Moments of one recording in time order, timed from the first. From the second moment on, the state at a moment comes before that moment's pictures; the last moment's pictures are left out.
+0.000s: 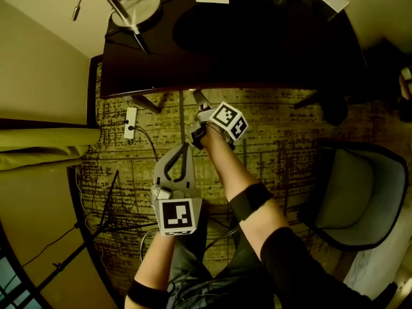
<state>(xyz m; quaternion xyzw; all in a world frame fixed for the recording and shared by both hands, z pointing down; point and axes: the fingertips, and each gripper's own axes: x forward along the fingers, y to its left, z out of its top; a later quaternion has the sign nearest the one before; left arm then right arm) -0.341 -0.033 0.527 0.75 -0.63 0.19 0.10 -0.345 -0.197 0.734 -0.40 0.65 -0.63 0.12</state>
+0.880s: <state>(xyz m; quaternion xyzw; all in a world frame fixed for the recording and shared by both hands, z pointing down) -0.368 -0.029 0.553 0.73 -0.64 0.19 0.12 -0.351 -0.209 0.733 -0.41 0.65 -0.62 0.16</state>
